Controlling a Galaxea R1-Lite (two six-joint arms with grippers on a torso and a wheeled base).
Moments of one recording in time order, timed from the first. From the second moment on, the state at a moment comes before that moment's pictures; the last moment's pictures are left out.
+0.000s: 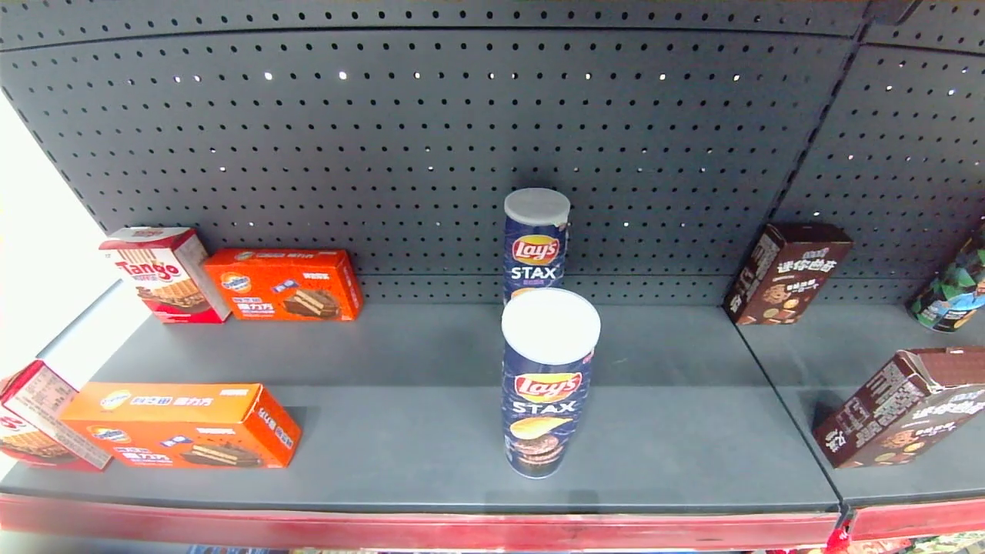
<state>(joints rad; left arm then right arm) 0.00 0.00 0.00 0.01 0.05 -0.01 0.04 0.39 -0.19 -0.21 0.05 -0.12</state>
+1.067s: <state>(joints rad) 0.00 0.00 0.00 0.00 0.04 -0.01 0.01 0.00 0.00 0.00 -0.04 0.00</state>
